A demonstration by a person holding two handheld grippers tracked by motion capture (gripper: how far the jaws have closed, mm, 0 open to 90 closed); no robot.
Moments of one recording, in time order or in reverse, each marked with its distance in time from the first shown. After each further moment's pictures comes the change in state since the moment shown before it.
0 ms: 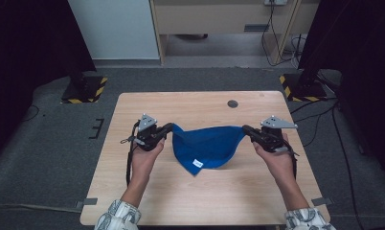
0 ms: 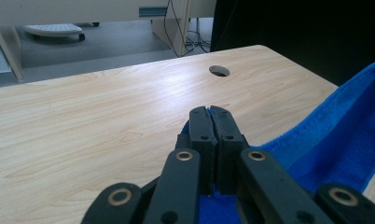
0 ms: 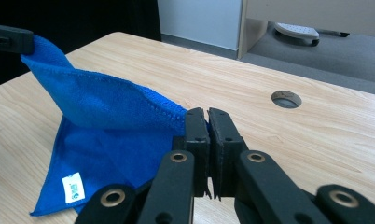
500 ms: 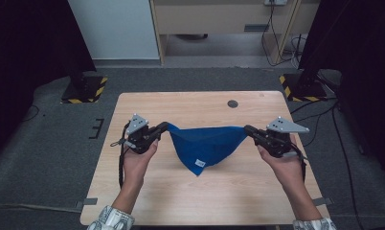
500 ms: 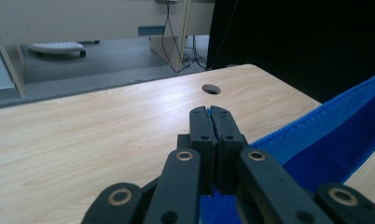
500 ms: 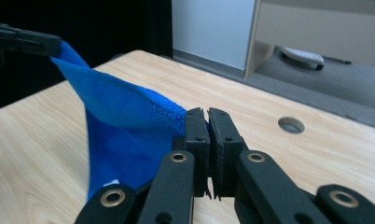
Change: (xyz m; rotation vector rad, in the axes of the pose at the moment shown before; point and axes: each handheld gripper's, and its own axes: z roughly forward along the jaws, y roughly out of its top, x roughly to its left) left arm -0.009 0.017 -0.039 -0.064 -0.010 0.007; right arm 0.027 0.025 -0.045 -0.061 0.035 -0.062
